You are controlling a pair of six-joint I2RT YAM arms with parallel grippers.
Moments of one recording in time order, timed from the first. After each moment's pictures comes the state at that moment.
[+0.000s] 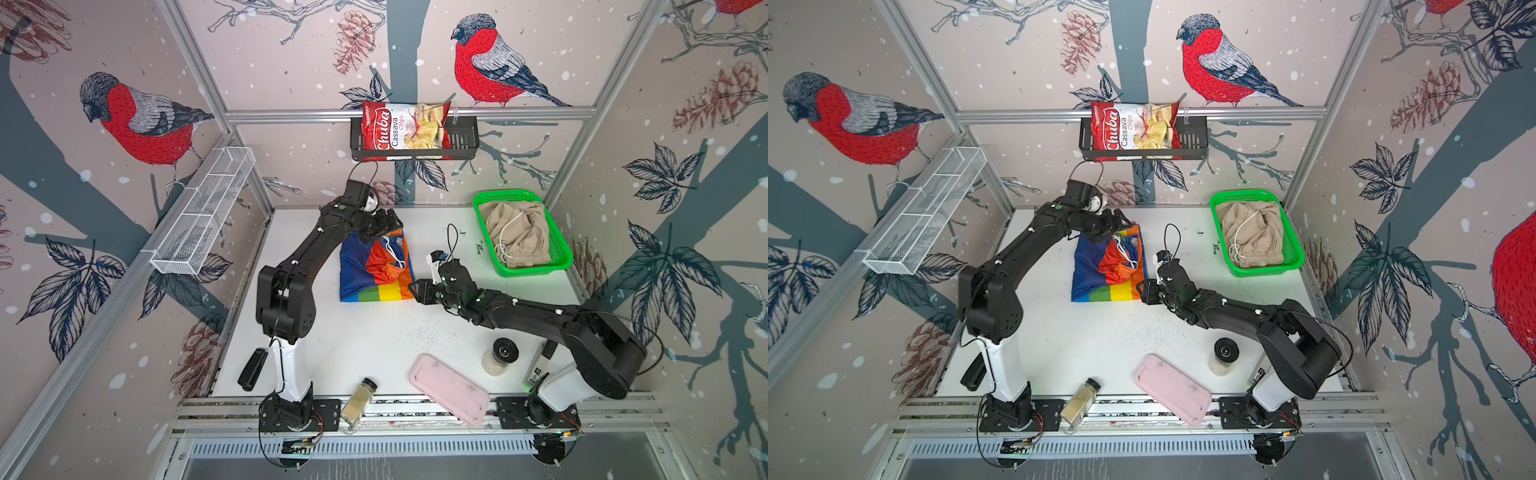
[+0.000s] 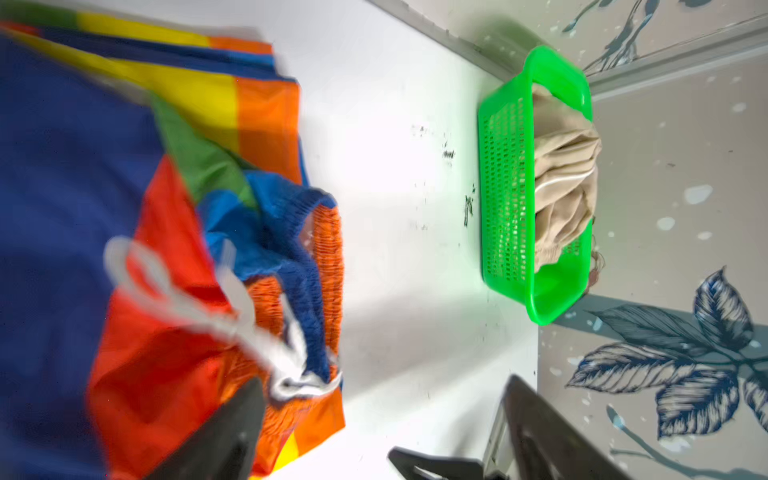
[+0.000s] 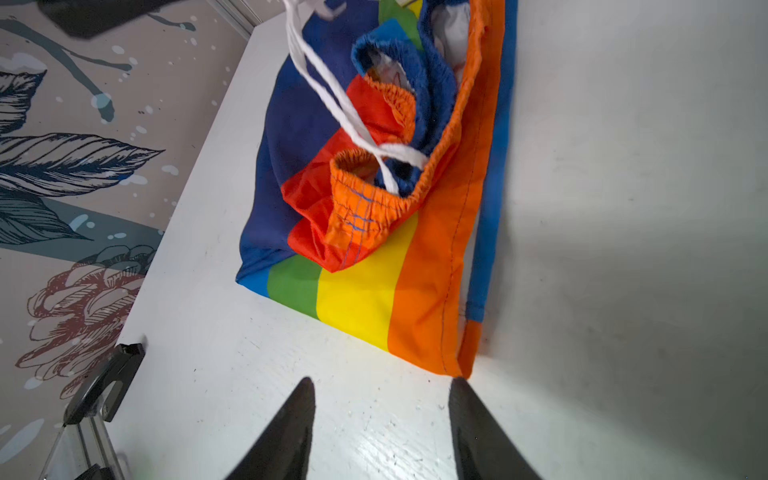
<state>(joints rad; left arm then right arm) -0.31 1.89 1.71 -0.71 0.47 -0.60 0.79 1.54 0.82 0.13 -0.08 0.59</state>
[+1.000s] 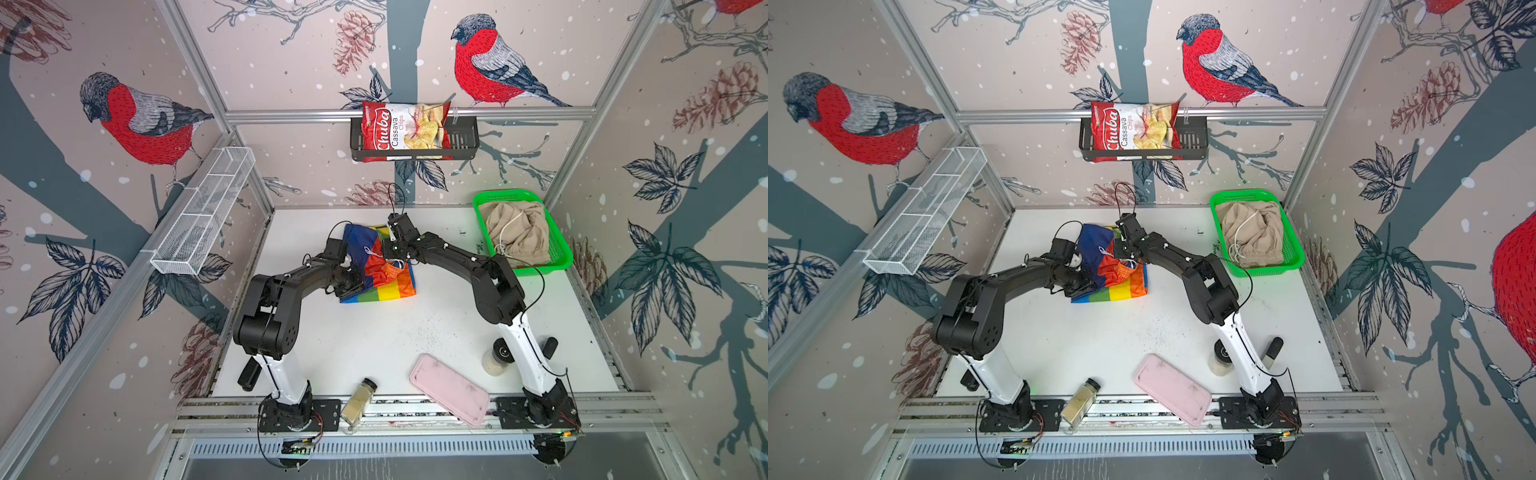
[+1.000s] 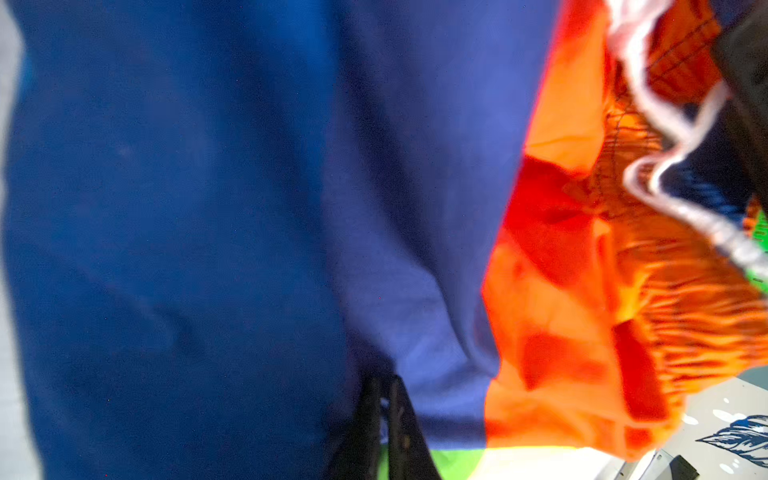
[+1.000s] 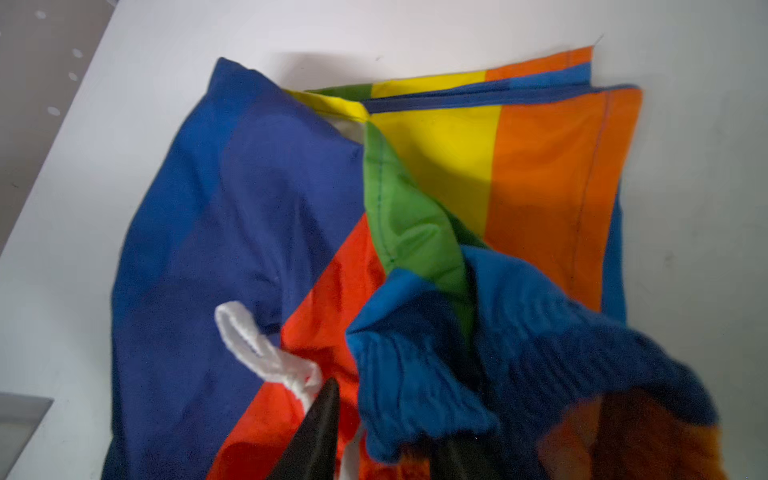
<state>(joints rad) -0.21 1.78 1.01 -0.39 0.39 -0.60 0.73 2.41 1.97 -0.36 -0.04 0.42</state>
